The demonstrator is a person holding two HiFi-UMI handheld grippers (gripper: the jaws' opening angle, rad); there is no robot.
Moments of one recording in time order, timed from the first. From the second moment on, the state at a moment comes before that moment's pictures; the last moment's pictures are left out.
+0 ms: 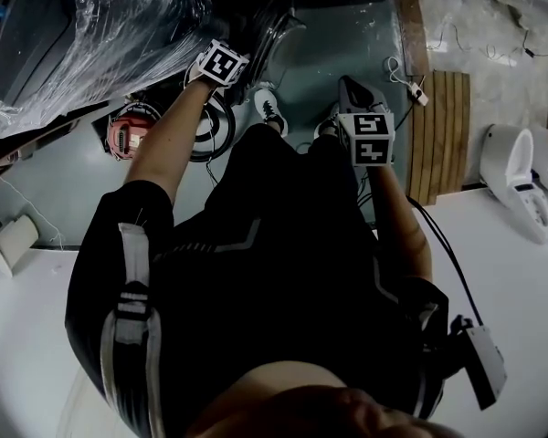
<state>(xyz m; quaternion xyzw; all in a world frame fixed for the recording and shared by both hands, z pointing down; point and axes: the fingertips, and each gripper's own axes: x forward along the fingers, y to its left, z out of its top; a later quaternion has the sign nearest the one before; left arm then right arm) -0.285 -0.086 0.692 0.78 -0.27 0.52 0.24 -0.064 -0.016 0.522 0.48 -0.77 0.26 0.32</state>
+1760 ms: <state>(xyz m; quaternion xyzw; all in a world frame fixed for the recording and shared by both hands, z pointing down) -0.029 -0.061 0.658 0.79 -0.11 0.61 0.03 0.140 0.014 0.537 0.54 -0.74 0.31 0.24</state>
